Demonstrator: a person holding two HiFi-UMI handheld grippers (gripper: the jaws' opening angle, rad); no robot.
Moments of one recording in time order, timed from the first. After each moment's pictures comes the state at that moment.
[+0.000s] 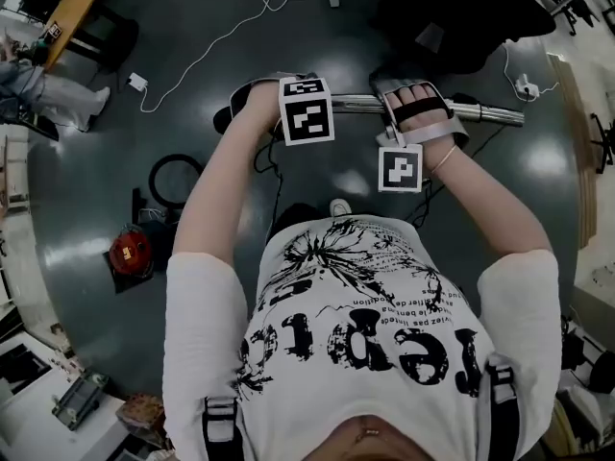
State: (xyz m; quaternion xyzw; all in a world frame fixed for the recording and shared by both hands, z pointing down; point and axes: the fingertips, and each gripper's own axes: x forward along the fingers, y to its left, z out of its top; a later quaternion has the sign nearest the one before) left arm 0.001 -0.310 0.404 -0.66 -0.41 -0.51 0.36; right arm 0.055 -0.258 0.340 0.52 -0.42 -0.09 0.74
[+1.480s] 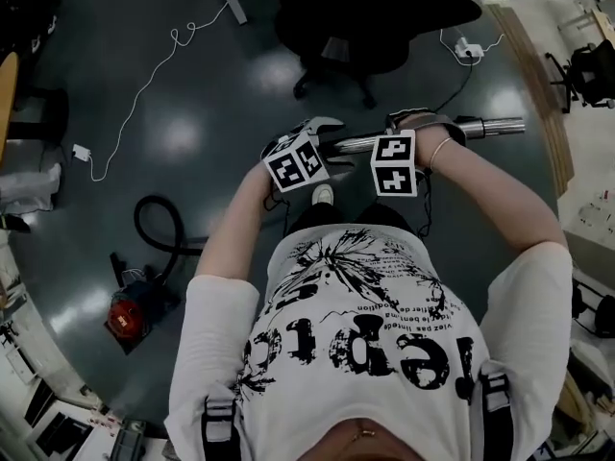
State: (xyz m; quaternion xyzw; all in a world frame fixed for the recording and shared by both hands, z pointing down) left arm 0.196 -0.059 0.469 -0.75 -0.57 -0.30 0.13; right arm 0.228 -0.008 0.452 0.36 -0.54 0.35 0.68
